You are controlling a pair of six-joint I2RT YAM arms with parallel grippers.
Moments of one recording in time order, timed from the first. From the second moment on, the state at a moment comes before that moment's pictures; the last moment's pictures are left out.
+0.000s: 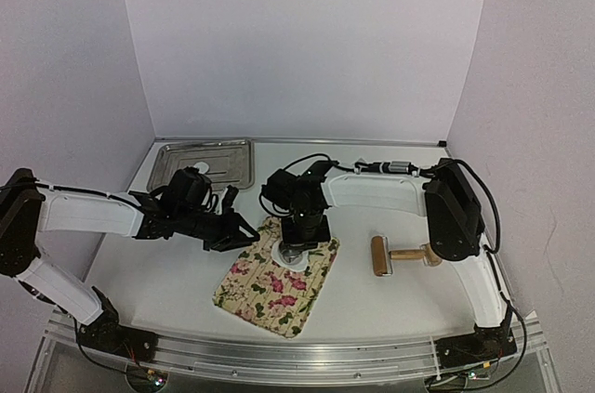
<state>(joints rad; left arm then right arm) -0.74 1.44 0.72 0.01 0.45 -0.87 0.99 2.29 1.90 -1.02 0.12 0.83</state>
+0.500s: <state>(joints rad) -0.75 1.60 0.80 0.11 0.50 -0.87 0.98 2.32 1.94 -1.04 0.11 0.83</state>
